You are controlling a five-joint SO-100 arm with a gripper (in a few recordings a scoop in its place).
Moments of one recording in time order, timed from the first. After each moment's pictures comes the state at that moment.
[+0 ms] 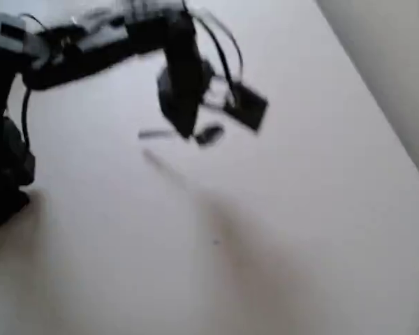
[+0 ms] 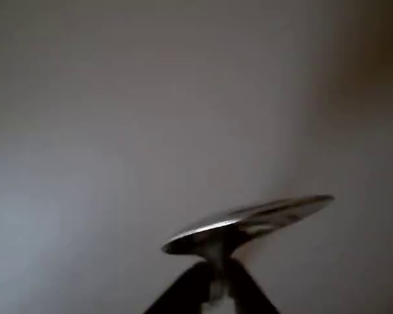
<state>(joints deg) 14.4 51.0 38.4 104.5 -68.8</state>
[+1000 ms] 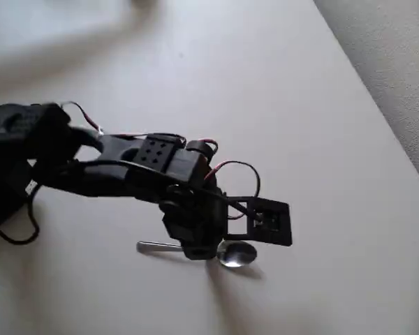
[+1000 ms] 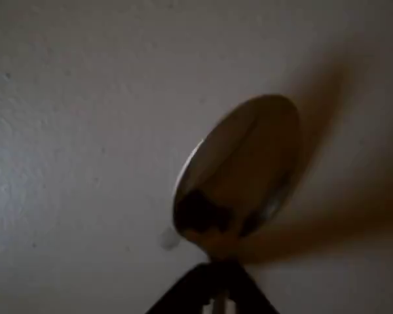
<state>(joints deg) 38.7 21.4 8.6 103.2 -110.5</state>
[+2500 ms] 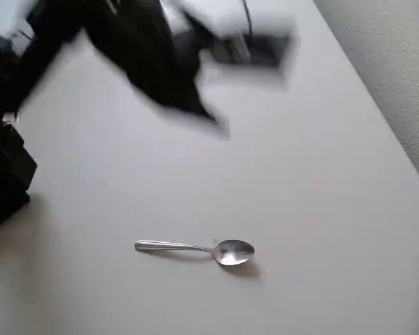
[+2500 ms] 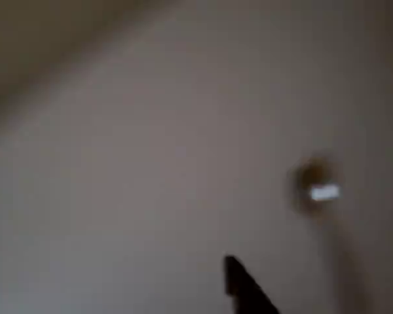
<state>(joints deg) 16.9 66.4 9.1 106.2 -63.1</state>
